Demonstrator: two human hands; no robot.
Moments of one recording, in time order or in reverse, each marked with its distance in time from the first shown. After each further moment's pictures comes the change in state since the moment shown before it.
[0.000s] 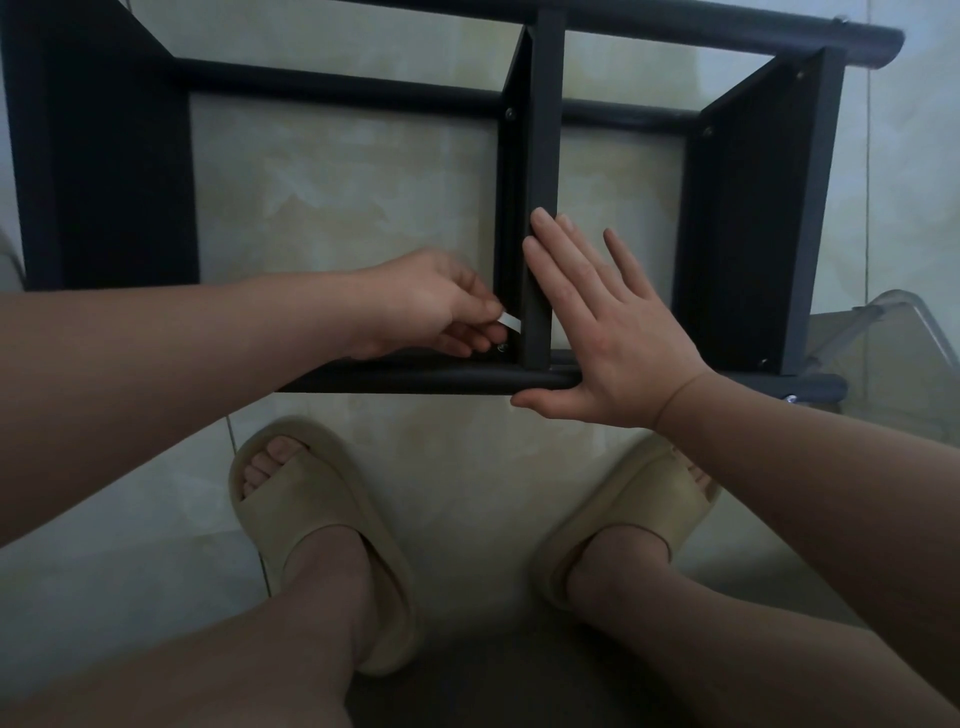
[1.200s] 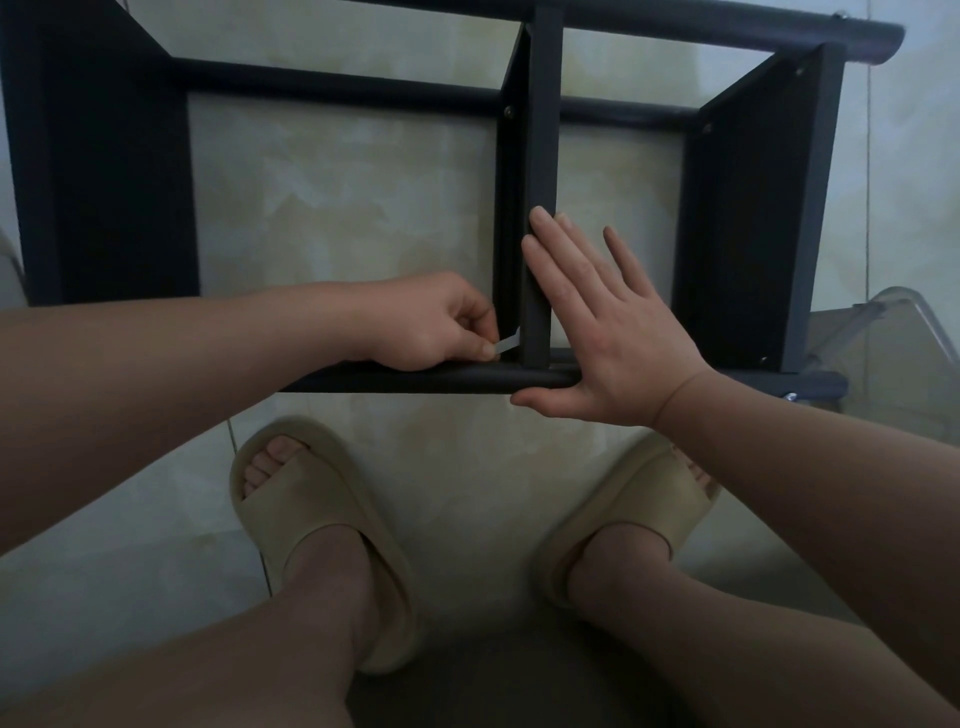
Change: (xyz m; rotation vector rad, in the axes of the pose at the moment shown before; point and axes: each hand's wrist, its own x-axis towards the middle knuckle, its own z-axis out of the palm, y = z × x) left_hand 0.004 -0.006 -0.007 0.615 -0.124 0.151; right_hand 0.000 0.002 0.003 0.005 0.014 -0.008
